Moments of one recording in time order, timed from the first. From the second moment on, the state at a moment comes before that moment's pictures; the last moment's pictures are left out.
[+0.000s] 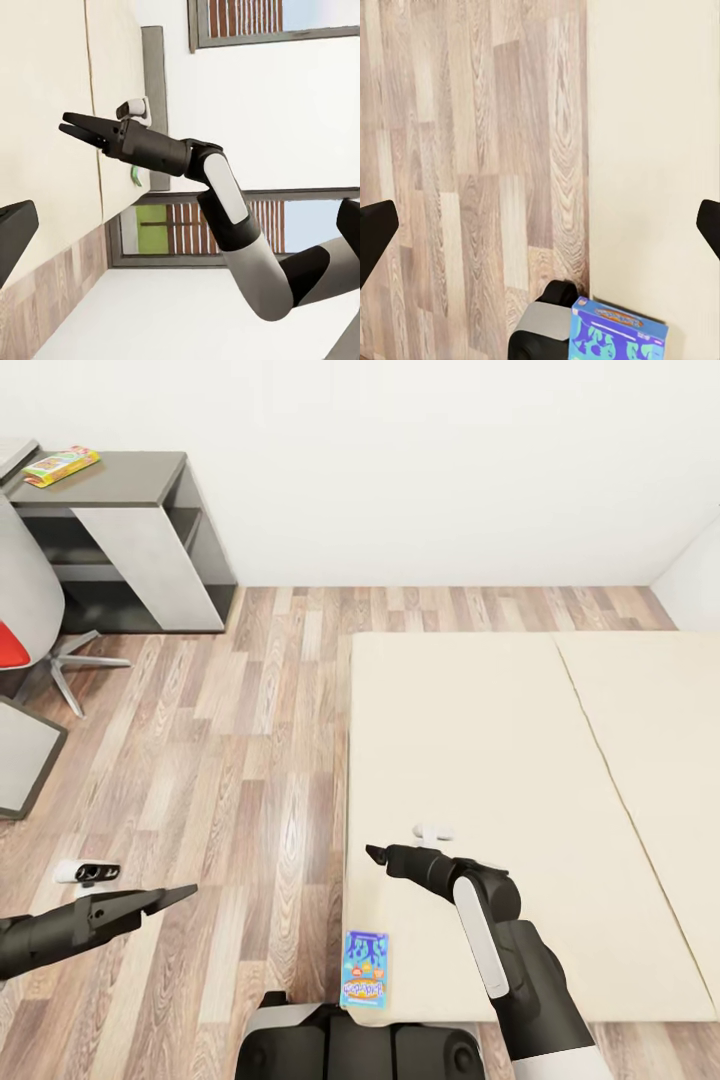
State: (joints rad) left arm -0.26 0.41 0.29 -1.39 0.47 1.00 -1.57; right arm -0.46 0.17 0.09 -1.41 -0.27 0.83 0.12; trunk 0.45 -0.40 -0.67
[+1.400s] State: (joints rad) left arm -0.28 0.39 0.29 -0.58 0.11 0.38 -1.04; right arm -0.06 0.03 0.09 -1.25 -0.25 0.41 0.12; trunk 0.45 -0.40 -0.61
